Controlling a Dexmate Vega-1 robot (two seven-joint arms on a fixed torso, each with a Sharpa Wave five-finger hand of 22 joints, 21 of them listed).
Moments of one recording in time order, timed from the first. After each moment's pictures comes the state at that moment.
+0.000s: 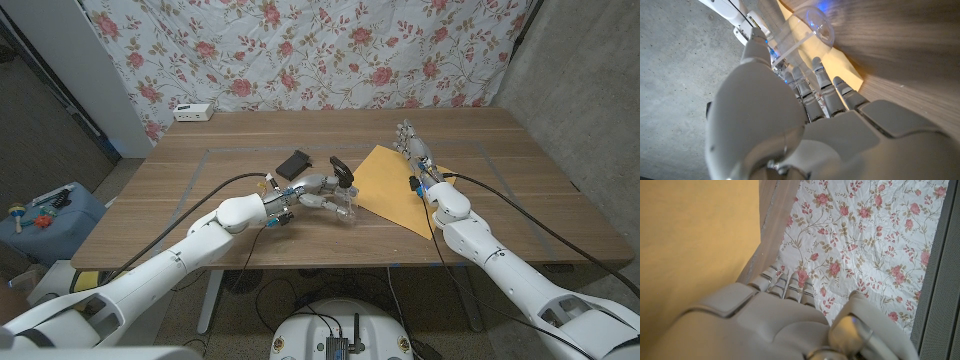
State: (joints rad) left arm 0.80 0.67 0.66 -1.47 -0.27 -0.44 -0.41; left_hand 1.18 -0.03 0.13 -0.13 0.27 0.69 -0.12 0.32 0.21 0.68 -0.18 0.34 0.32 0.70 -0.07 0.26 0.22 0.22 -0.04 0.19 0.16; right arm -0.82 -0.43 -0.44 -1.27 0.52 0.34 -0.06; right_hand 0.17 0.12 0.11 0.12 0.27 0.13 -0.07 0.19 0.18 0.11 -0.02 0.19 0.18 0.01 -0.04 0.19 0.19 0.17 -0.04 0.18 0.16
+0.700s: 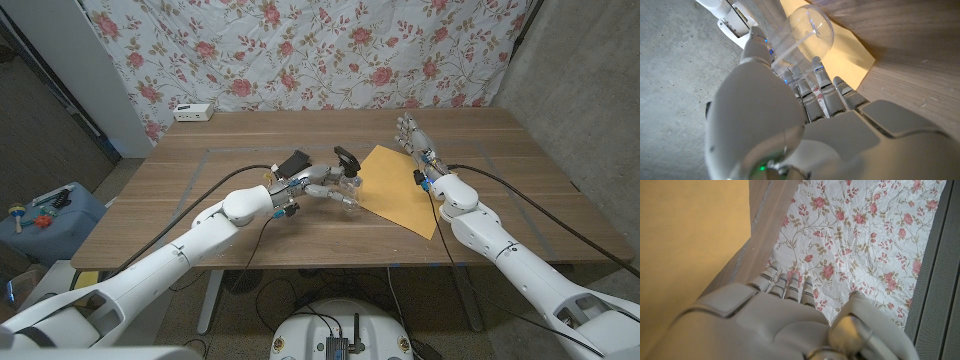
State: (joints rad) left arm 0.78 0.66 0.65 -1.56 -0.24 -0.29 -0.31; left_hand 1.18 -0.03 0.13 -0.14 0.24 0.71 -0.12 0.32 0.21 0.70 -0.17 0.34 0.32 0.71 -0.07 0.25 0.20 0.22 -0.04 0.19 0.16; right arm -0.83 -0.51 -0.43 -1.39 0.51 0.26 -0.07; right_hand 0.17 0.11 0.11 0.12 0.27 0.14 -0.07 0.19 0.18 0.11 -0.02 0.19 0.18 0.01 -0.04 0.19 0.19 0.17 -0.04 0.18 0.16
